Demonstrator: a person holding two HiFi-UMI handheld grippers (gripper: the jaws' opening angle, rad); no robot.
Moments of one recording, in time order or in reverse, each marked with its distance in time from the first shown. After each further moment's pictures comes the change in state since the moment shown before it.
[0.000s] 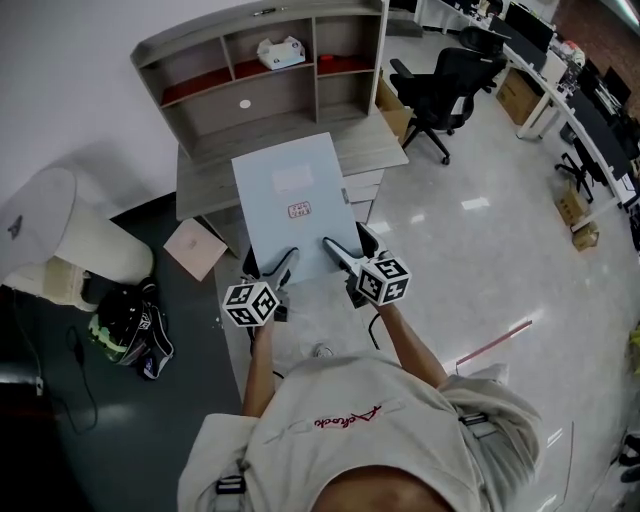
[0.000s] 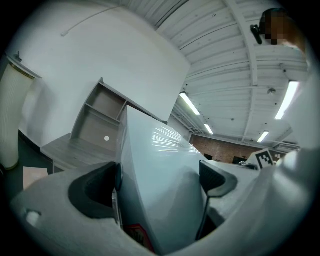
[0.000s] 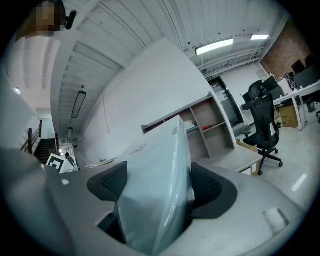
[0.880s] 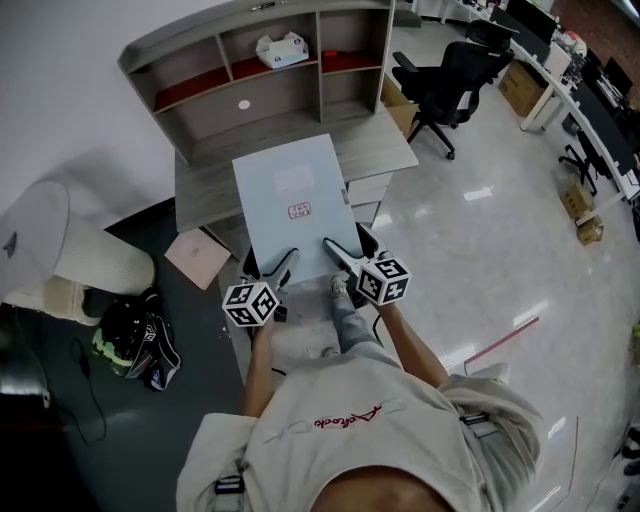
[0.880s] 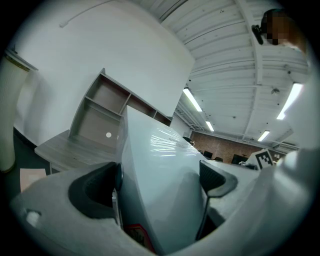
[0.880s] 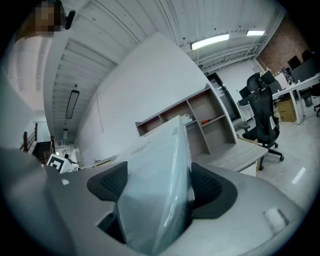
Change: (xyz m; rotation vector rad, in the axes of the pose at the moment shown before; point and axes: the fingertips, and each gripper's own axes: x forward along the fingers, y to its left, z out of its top) left arm 0.045 0.062 0.004 -0.011 0.053 -0.007; right arm 0.069 -0.023 -0.015 0.042 0.019 -0.029
